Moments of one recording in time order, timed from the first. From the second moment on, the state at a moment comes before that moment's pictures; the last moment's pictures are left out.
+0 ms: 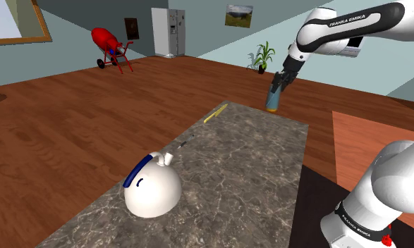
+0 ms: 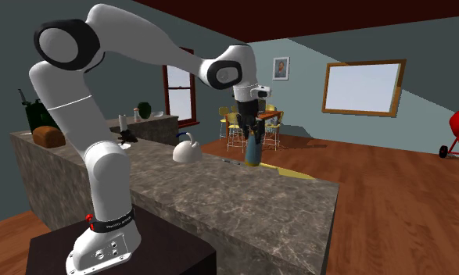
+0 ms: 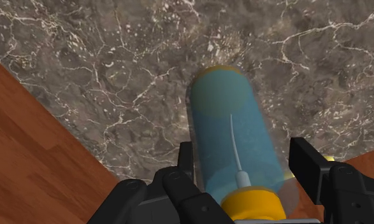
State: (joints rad) arm 0.00 -0.33 -0.40 -2.24 -0.01 2.15 -0.25
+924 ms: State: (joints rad) arm 0.00 -0.34 -0.38 -2.06 -0.02 1.96 -0.23
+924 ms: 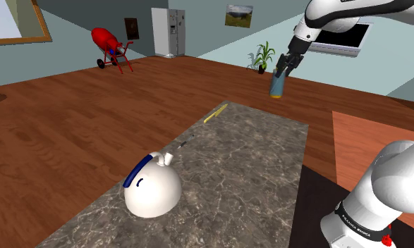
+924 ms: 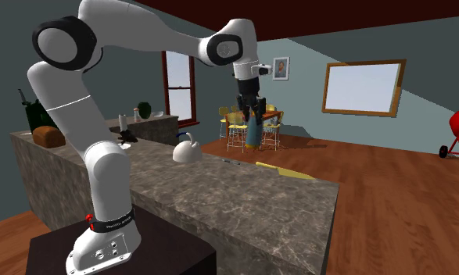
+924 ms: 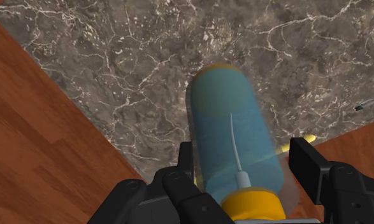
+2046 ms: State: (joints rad) arm 0.09 -0.48 -0.08 -2.19 -0.02 1.96 0.16
